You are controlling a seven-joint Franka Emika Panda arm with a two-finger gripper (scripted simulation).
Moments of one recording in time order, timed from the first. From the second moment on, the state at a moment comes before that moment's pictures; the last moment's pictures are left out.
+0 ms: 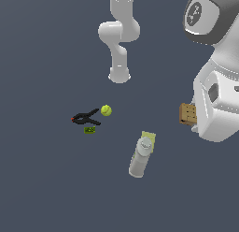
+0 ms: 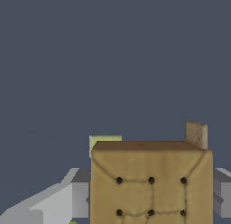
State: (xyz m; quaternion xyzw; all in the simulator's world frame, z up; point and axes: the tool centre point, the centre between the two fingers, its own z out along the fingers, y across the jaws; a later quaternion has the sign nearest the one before) arm 0.100 0.211 0.333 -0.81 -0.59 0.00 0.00
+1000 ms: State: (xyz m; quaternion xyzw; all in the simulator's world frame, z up) arm 0.123 0.253 0.374 -0.81 -0.59 0.00 0.00
